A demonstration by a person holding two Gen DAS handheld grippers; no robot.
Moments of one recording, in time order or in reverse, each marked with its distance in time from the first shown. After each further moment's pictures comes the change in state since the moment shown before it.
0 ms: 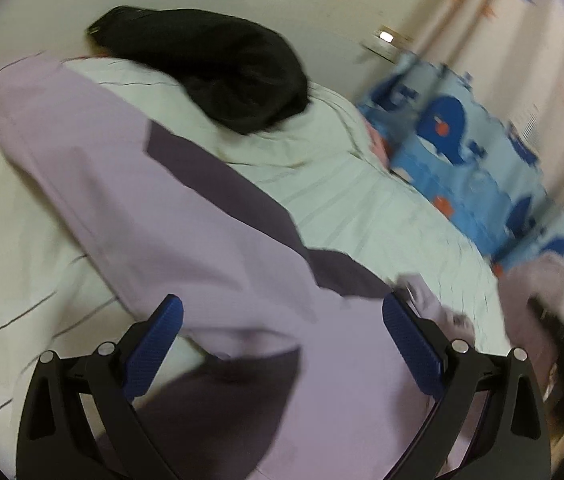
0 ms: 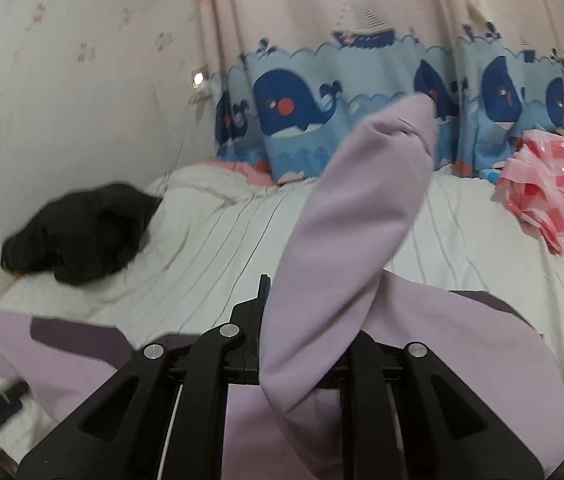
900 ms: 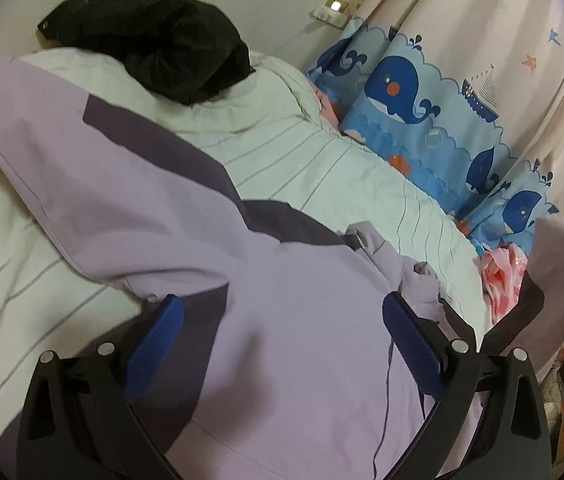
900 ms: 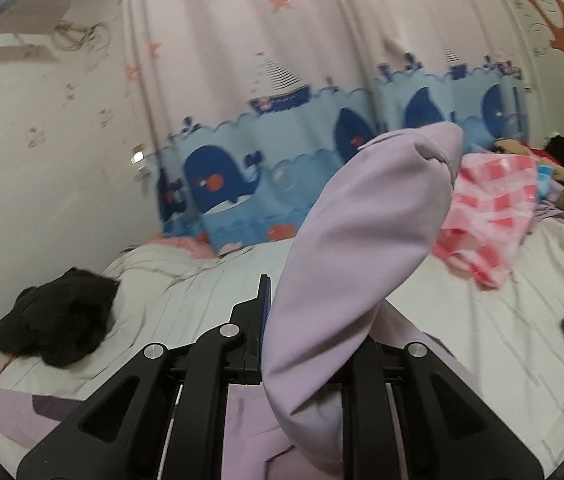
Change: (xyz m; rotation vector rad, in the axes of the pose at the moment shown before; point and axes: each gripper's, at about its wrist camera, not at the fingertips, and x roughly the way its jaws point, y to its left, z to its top) left arm -0.006 -0.047 -0.046 0.131 0.087 -0.135; right arm -0.083 -0.117 0.095 0.155 -0.156 -0.107
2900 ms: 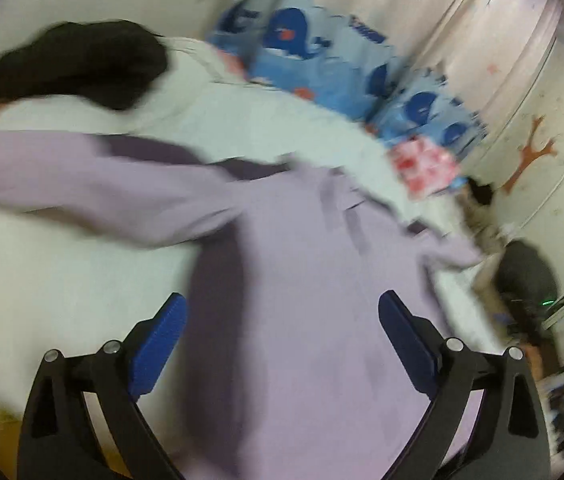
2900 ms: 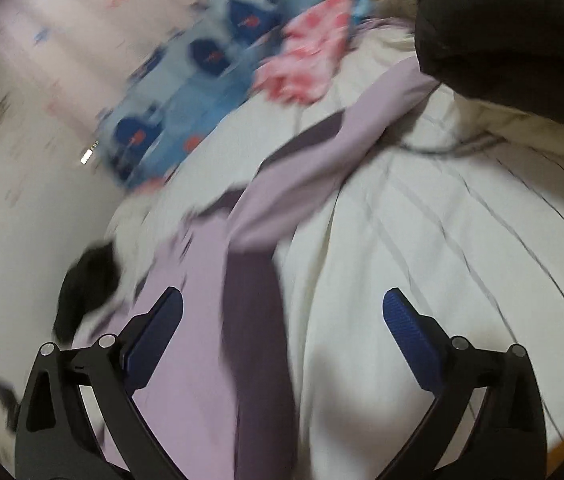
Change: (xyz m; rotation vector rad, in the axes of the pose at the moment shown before) left arm -0.152 0.038 0.026 0.290 0.293 -0.323; right arm -0.287 -0.272 -0.159 0.515 0.301 -0.082
